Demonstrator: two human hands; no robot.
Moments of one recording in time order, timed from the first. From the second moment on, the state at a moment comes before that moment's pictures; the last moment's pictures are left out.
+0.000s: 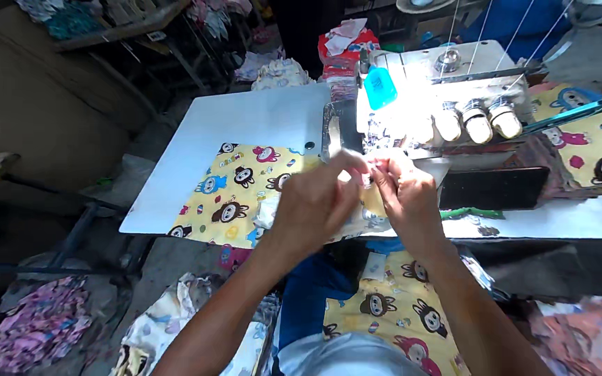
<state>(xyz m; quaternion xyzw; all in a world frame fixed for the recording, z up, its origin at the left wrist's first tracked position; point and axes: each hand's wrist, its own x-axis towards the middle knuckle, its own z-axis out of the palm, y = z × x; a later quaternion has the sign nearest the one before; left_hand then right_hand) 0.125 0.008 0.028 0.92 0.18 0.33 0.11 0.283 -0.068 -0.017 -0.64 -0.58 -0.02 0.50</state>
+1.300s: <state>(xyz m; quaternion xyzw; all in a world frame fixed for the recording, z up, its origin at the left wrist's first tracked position) 0.118 0.047 -0.024 0.79 0.30 0.50 0.17 0.251 -0.090 -0.068 -0.52 -0.58 0.29 0.56</state>
